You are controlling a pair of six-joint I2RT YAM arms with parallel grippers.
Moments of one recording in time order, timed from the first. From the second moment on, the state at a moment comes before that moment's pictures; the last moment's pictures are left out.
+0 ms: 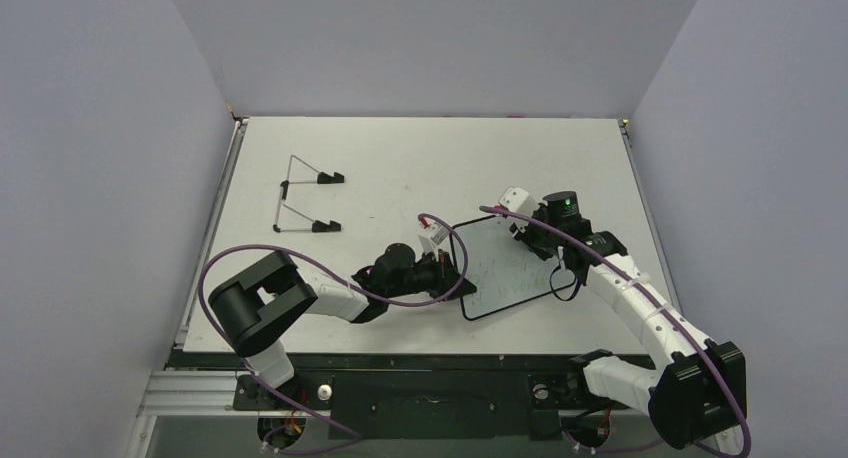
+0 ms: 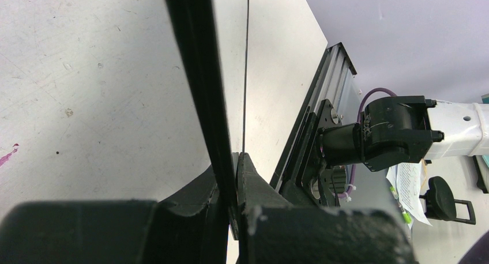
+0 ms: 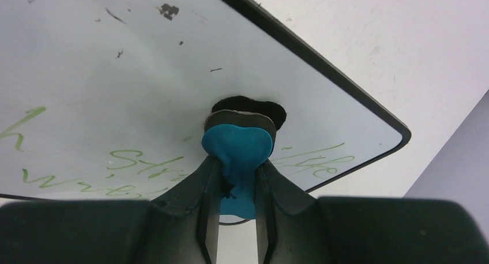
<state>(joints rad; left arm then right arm) -0.94 1.69 0.60 0.84 0.31 -0.78 0.33 1.12 0.81 -0.50 -0.05 -0.61</state>
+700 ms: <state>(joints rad) -0.94 1.69 0.60 0.84 0.31 -0.78 0.32 1.15 0.84 -0.65 -0.19 -0.74</state>
